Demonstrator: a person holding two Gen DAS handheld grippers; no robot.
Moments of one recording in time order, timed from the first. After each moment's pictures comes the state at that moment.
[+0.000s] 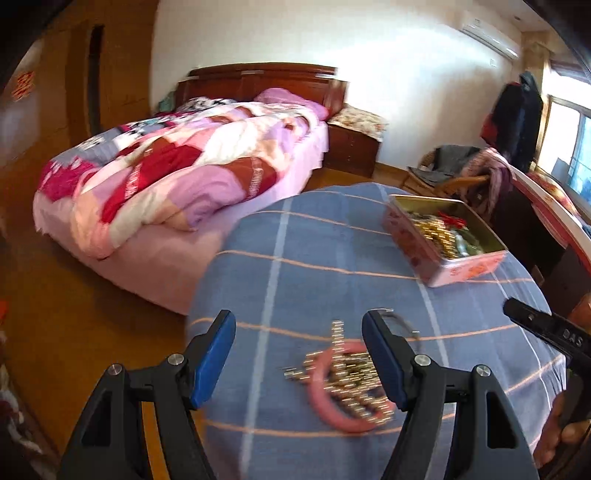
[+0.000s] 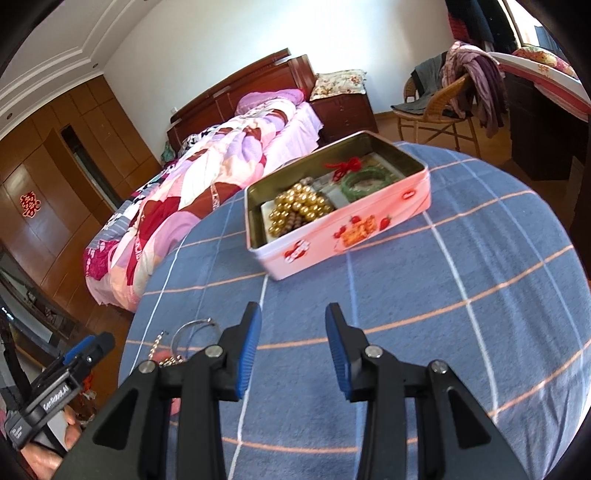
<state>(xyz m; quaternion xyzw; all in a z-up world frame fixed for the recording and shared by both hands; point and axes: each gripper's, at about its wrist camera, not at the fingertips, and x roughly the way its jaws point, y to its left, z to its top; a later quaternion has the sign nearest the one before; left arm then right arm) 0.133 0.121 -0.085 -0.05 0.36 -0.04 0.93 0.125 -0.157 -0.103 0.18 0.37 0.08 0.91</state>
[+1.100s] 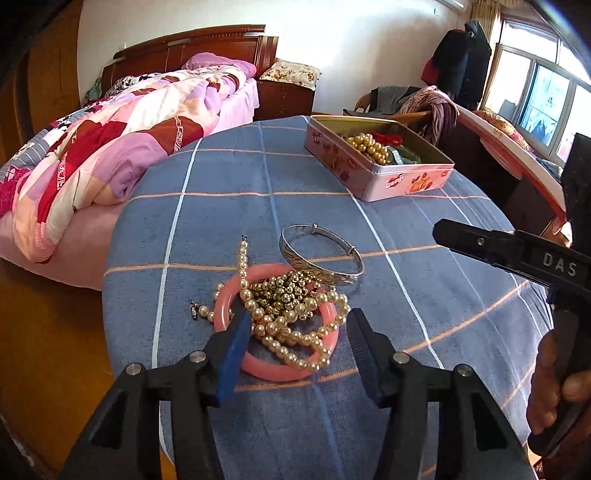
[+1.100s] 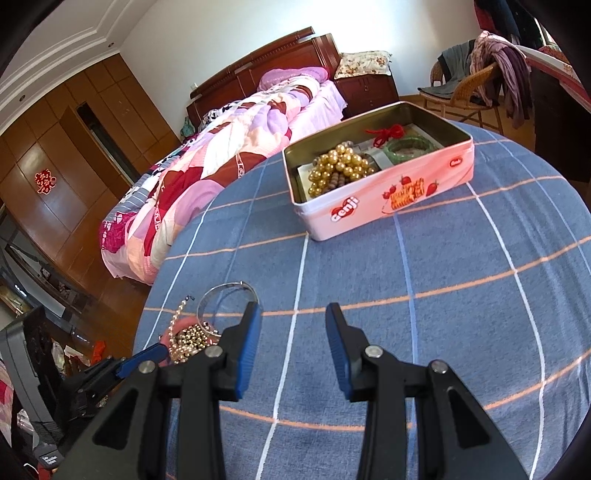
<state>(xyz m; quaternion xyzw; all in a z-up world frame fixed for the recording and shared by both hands) 0.122 0.073 -0.125 0.01 0.43 -0.18 0.89 0.122 -0.126 -0.116 0.17 0.40 0.12 0.89</state>
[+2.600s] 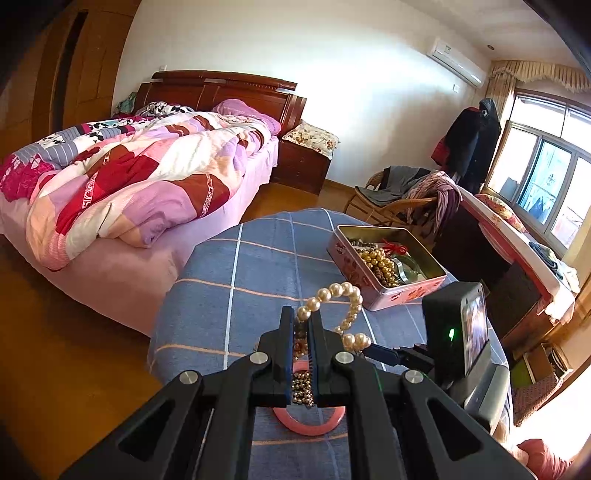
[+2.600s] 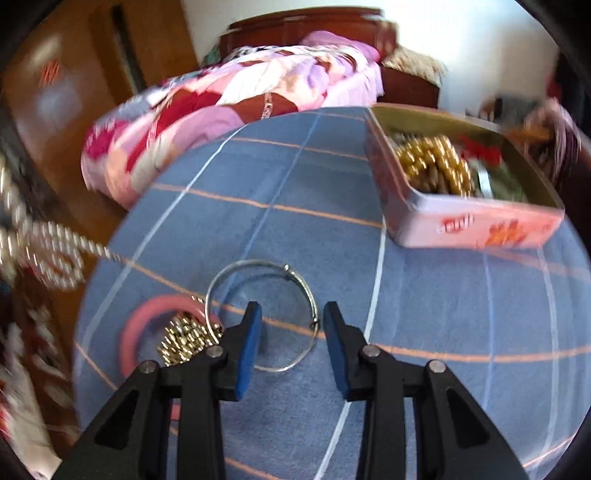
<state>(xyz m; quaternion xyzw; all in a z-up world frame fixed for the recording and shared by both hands) 0.130 0.130 -0.054 -0.10 0.32 -0.16 0.93 0.167 -0.031 -0.146 -0.06 0.46 0.12 0.88</state>
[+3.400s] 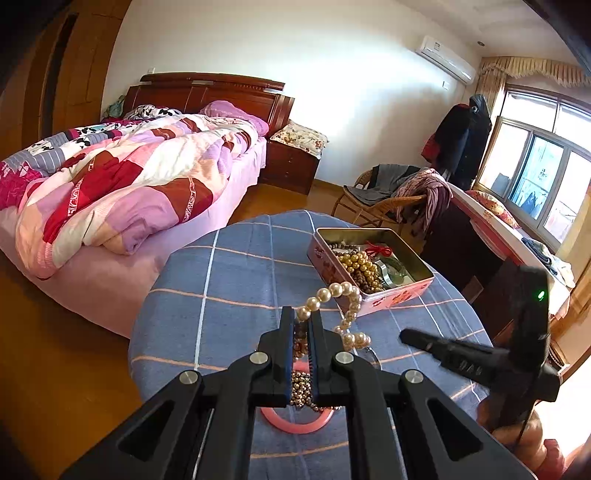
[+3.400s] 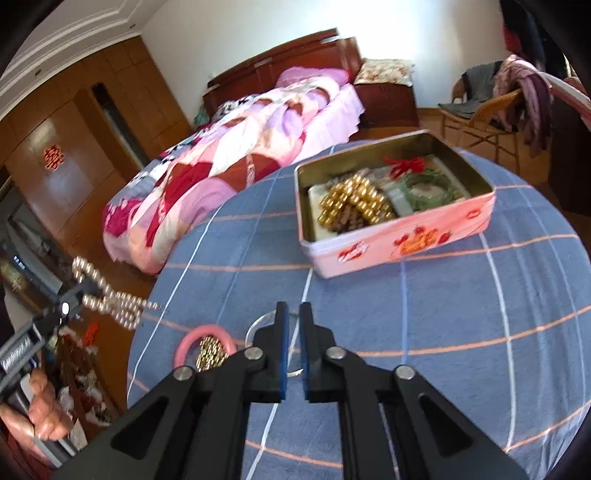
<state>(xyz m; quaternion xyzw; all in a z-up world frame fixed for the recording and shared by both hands) 0.135 0.105 -0.049 -0.09 0.32 -0.18 0.93 0.150 -0.121 -0.104 0.11 0.41 0.14 0.89</state>
